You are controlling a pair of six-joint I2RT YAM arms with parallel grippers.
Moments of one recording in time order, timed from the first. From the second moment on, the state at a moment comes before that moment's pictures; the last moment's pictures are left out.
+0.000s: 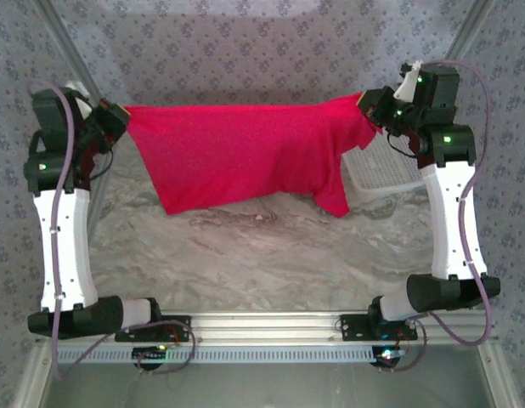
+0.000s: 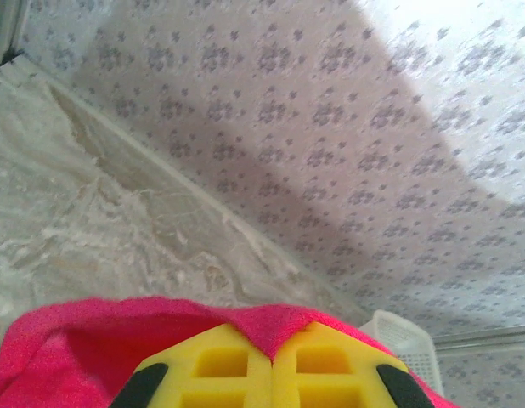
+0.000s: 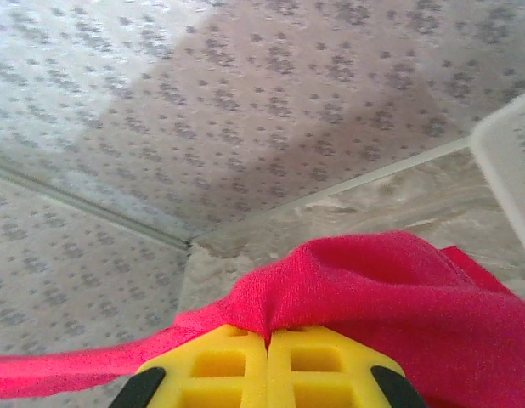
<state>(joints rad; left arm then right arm) 0.13 1.31 1.86 -0.90 0.26 -0.74 0.05 1.45 1.93 -0.85 -0.43 0.63</state>
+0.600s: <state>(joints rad) 0.35 1.32 2.46 -0.95 0.48 -0.74 0.04 1.04 2.05 -0.70 -0.51 0.51</state>
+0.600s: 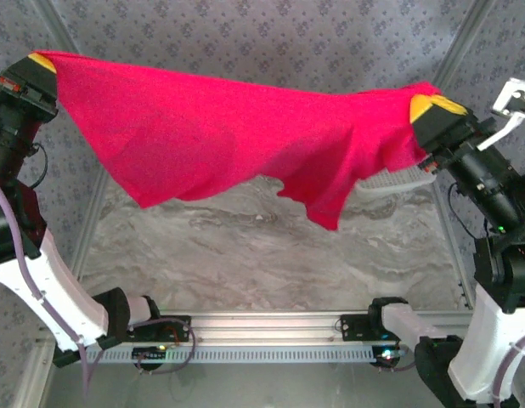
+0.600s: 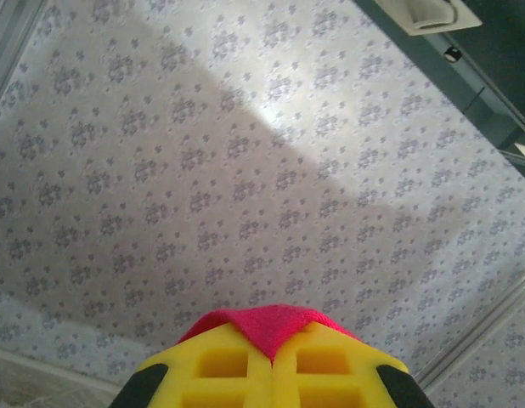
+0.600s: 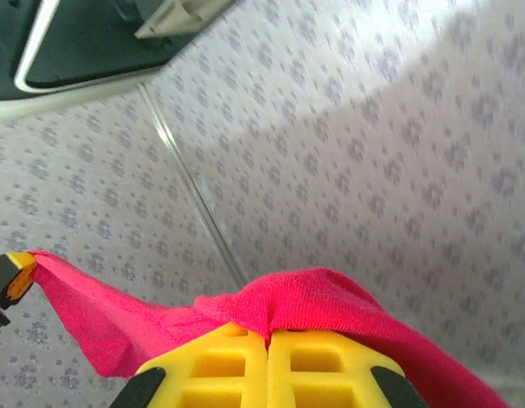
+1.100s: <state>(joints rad) 0.20 1.62 1.79 -0.69 0.46 -0.68 0.12 1.62 1.86 -0.63 -0.43 0.48</state>
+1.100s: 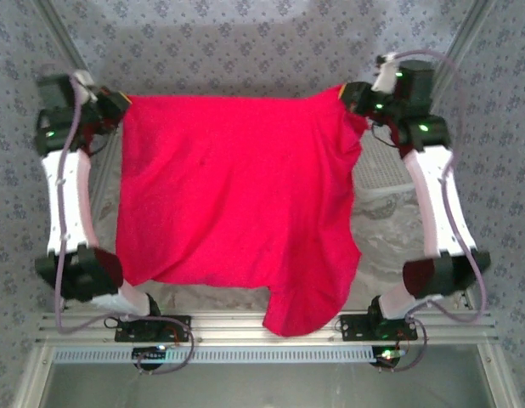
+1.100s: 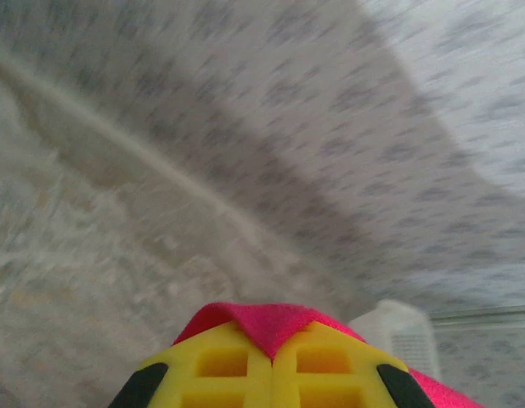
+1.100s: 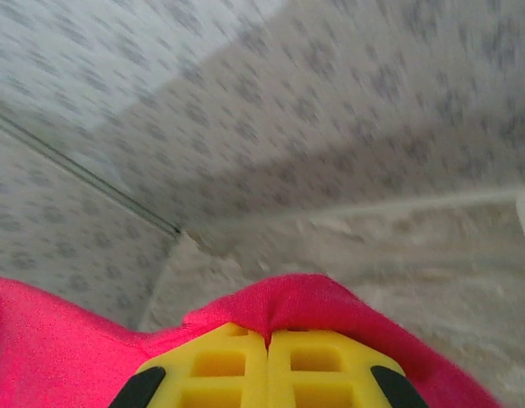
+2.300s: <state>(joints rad) -0.03 1.98 1.32 -0.46 0.28 -0.71 0.31 2.29 1.84 -0.75 -0.26 0.58</state>
